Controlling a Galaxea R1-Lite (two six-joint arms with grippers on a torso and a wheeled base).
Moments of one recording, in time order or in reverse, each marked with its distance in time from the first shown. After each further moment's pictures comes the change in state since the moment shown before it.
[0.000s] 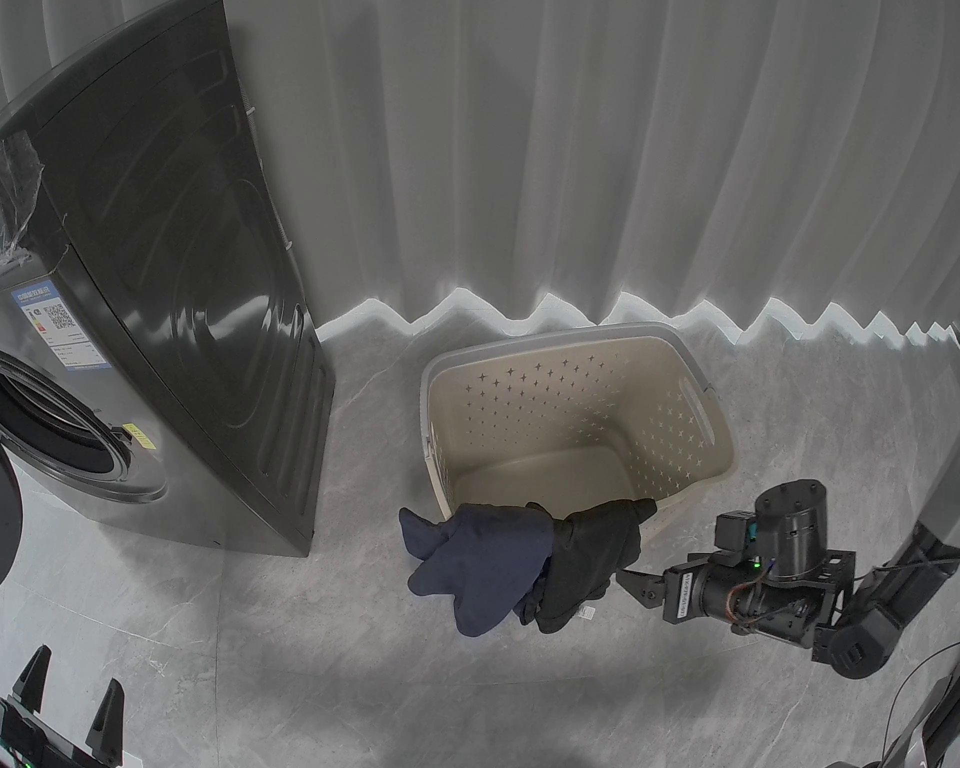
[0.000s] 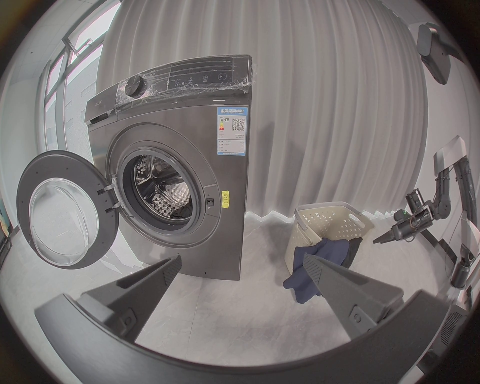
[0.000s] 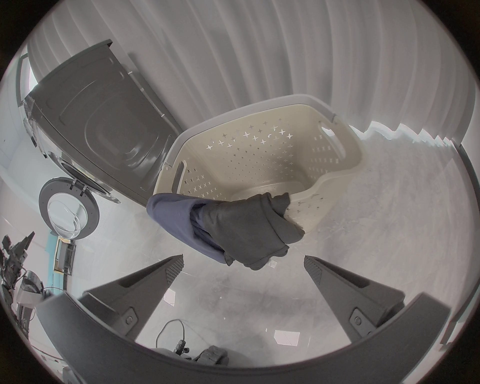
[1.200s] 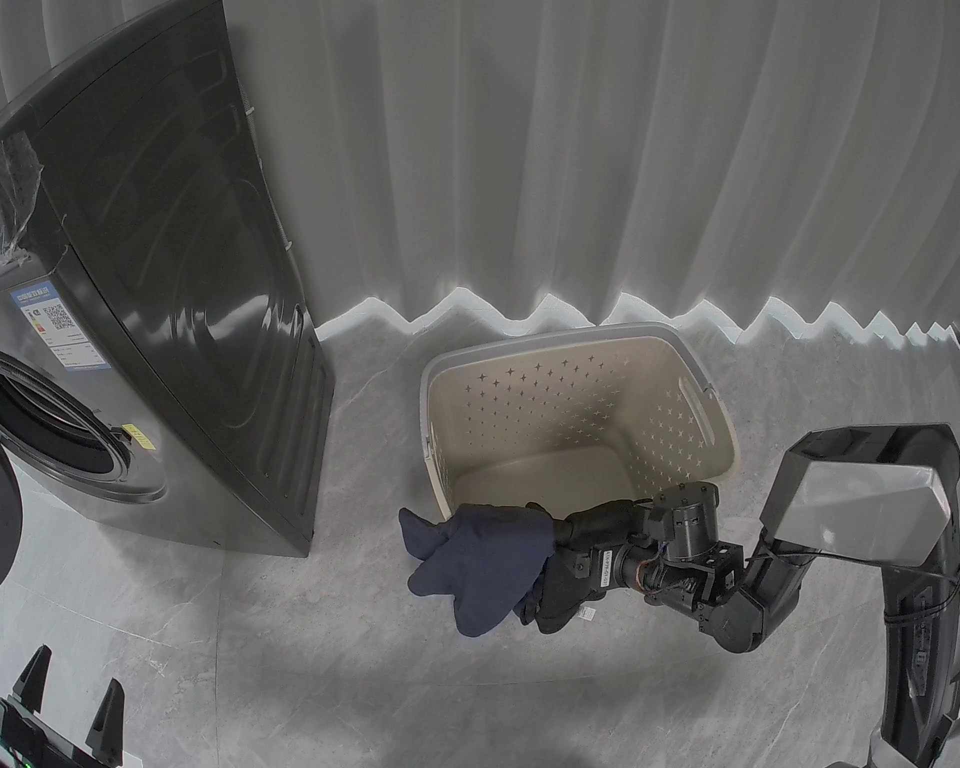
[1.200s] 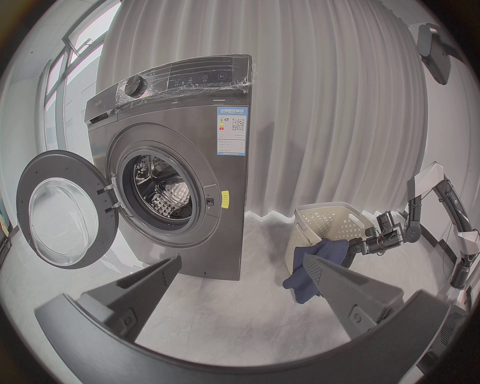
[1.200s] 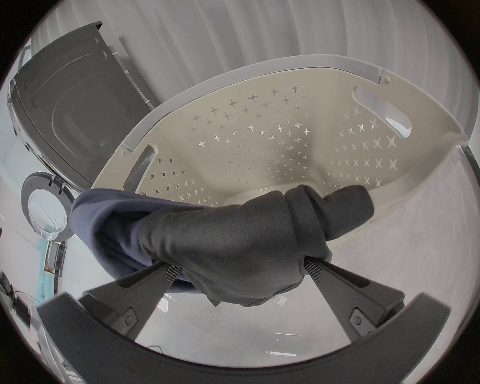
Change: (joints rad) left arm 0.000 0.000 0.000 0.000 0.000 -0.002; right arm -0.040 0.464 -0.370 -0.136 0.009 -0.041
